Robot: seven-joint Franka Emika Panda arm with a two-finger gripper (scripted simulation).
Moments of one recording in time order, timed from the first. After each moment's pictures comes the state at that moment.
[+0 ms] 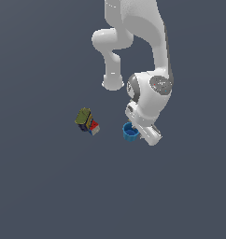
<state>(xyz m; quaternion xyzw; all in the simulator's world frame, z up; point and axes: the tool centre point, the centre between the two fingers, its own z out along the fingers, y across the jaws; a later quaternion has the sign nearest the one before) -0.019 0.121 0.105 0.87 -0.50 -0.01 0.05</state>
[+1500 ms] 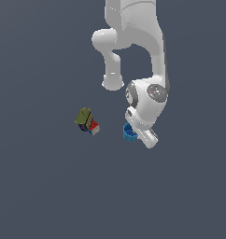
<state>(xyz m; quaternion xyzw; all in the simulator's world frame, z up) -0.023 0.121 0.073 0.86 -0.50 0.00 0.05</state>
